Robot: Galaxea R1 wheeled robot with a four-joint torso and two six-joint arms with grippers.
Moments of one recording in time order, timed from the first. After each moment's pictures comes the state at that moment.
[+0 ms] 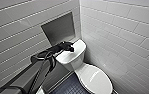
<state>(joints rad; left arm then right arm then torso) 0.01 3.19 -2.87 -0.44 0.45 0.46 -1.60 2.42 -1.71 0.53 0.29 -0.48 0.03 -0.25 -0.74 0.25</state>
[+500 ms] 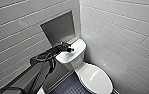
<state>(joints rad) 0.04 3.18 -2.92 -0.34 0.34 0.46 -1.60 2.42 -1.71 0.53 0.30 -0.48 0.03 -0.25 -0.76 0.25</state>
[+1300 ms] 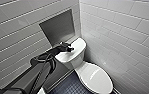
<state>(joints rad) 0.05 3.19 -2.92 -0.34 0.29 0.41 -1.60 2.43 -1.71 0.53 0.30 -0.48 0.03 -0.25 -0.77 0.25</state>
